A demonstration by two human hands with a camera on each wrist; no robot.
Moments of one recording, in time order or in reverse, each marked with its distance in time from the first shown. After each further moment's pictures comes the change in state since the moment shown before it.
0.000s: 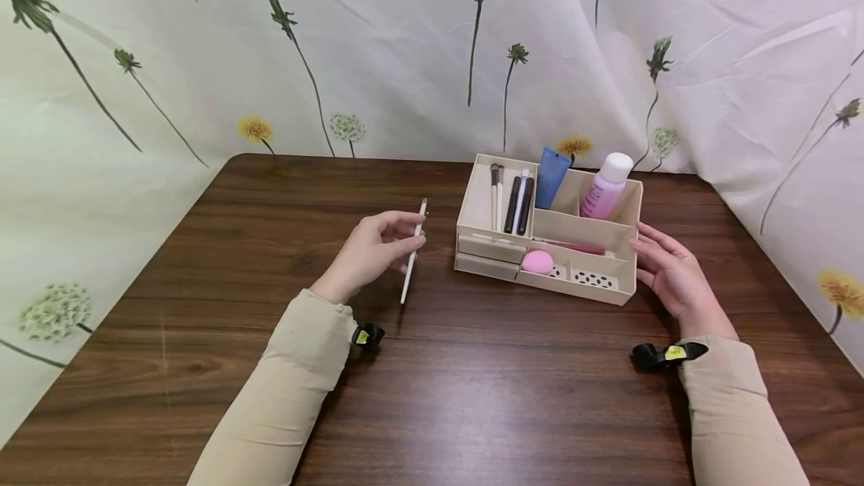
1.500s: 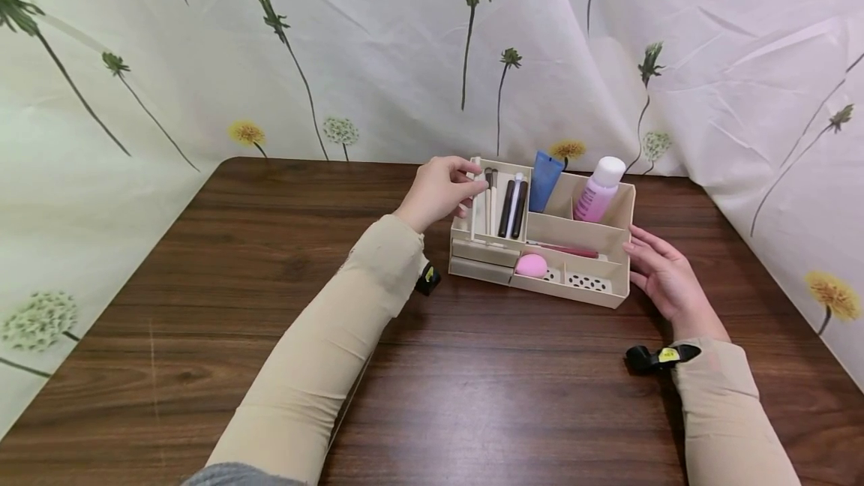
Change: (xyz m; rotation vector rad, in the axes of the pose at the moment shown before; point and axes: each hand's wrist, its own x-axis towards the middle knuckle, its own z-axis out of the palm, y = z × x) left_hand 0.089 0.068 0.047 0.046 0.010 -0.012; right_hand 0.001 0.000 -0.001 -0.027 0.010 -0.007
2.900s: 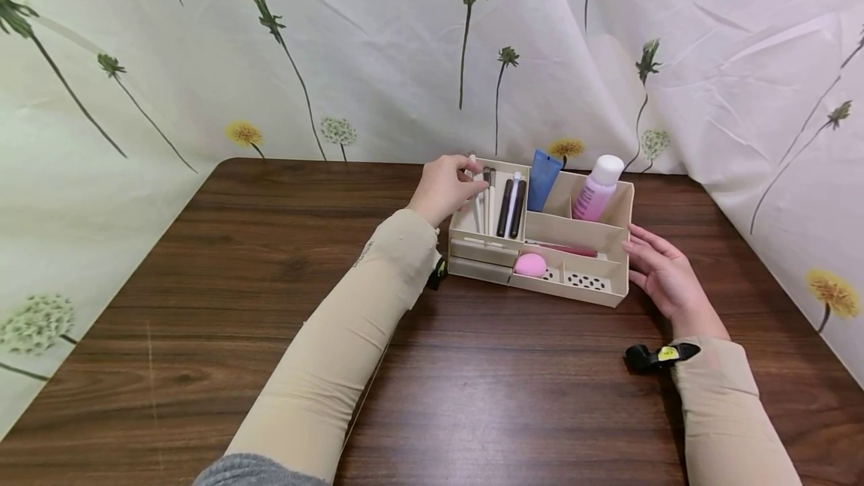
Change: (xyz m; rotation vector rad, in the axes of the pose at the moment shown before) left_hand 0.012 0.000 0.011 0.230 0.065 0.002; right_hand 0.000 -0.001 0.001 -0.011 0.002 -0.001
